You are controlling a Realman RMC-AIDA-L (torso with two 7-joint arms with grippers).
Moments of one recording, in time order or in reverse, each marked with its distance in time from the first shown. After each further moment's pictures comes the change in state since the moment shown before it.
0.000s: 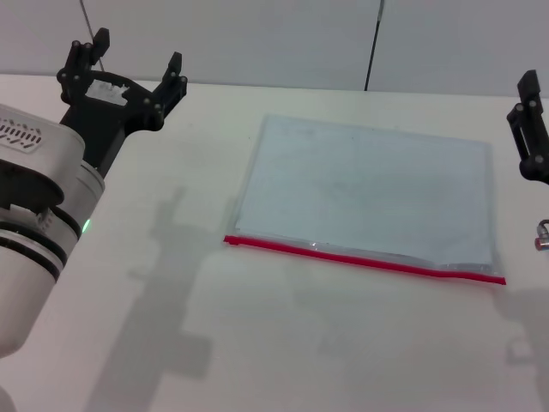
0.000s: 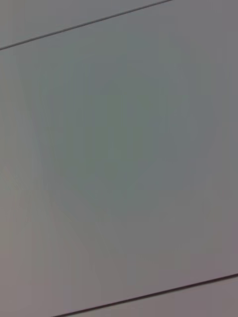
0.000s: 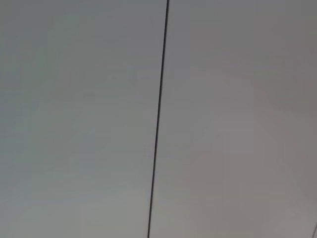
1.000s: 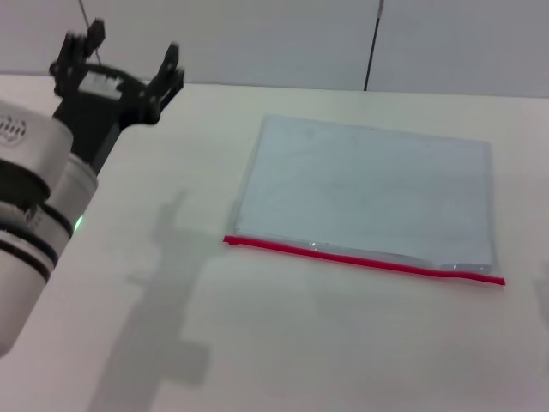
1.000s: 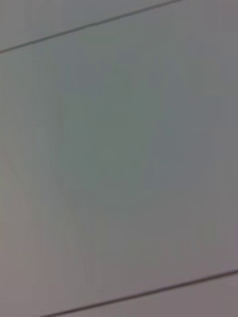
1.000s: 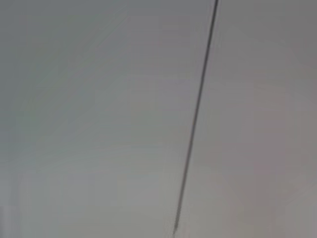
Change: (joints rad) left arm 0.051 -0.001 -0.011 0.083 0.011 0.047 0.004; right arm -0.093 0.005 0.108 -0.053 -0.097 0.053 -0.005
